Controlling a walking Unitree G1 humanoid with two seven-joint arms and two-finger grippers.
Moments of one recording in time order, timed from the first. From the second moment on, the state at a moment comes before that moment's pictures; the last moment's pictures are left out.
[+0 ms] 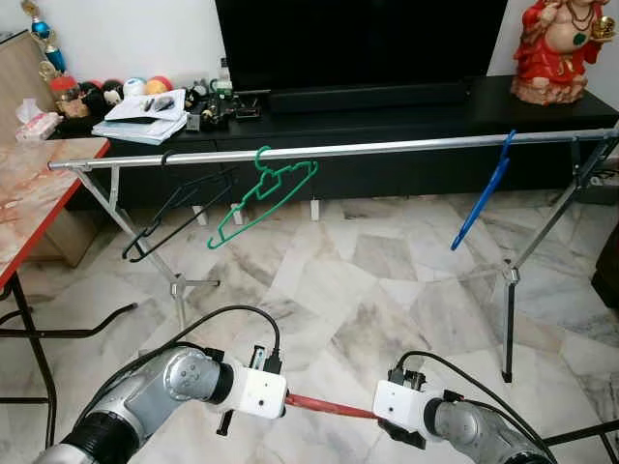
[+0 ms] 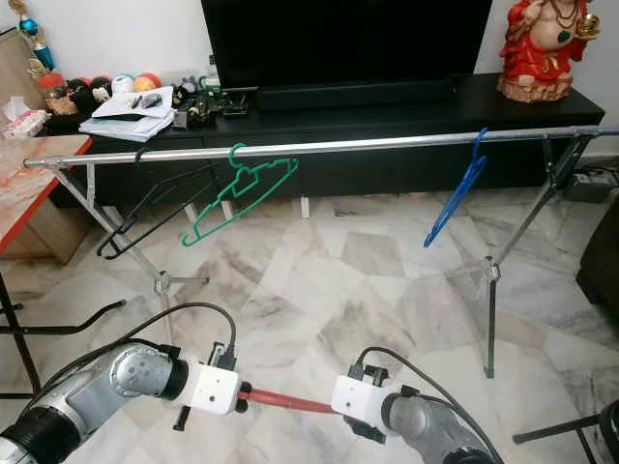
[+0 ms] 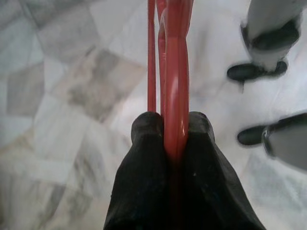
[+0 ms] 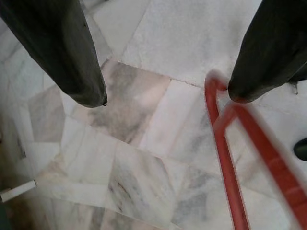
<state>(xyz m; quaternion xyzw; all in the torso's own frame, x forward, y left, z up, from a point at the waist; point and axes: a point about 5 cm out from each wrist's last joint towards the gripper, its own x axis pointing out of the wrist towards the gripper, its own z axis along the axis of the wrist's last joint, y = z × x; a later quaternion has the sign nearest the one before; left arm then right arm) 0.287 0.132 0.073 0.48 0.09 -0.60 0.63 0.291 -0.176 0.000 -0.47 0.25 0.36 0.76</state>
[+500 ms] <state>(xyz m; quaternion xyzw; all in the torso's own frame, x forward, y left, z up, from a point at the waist) 0.276 0.168 0.029 0.38 0.20 -0.46 0.78 0.271 -0.201 -0.020 -0.36 0.32 0.23 0.85</state>
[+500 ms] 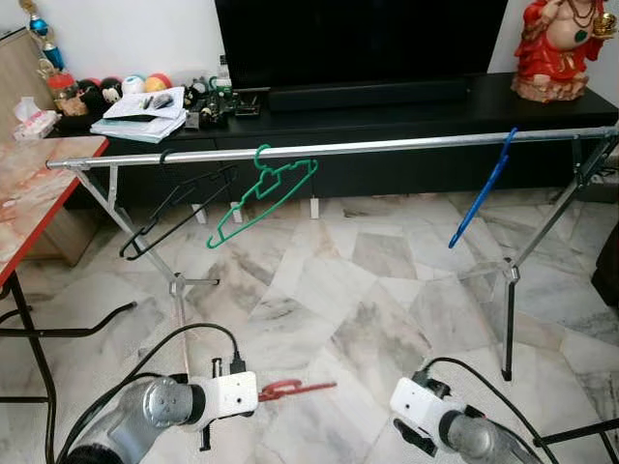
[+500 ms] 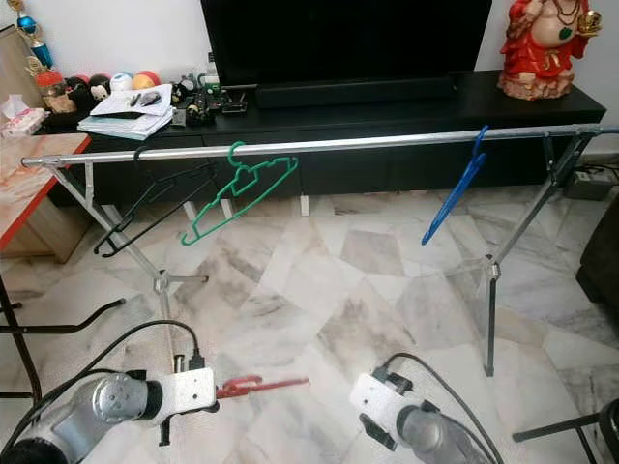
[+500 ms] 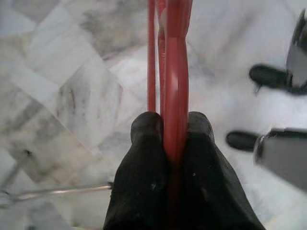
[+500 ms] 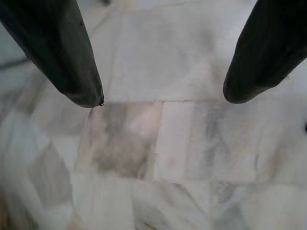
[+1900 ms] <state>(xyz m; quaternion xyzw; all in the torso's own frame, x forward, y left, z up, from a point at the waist) 0.274 0.125 0.048 0.05 0.12 -0.29 0.95 0.157 -0.197 -0.095 0.05 0.49 -0.12 0.86</state>
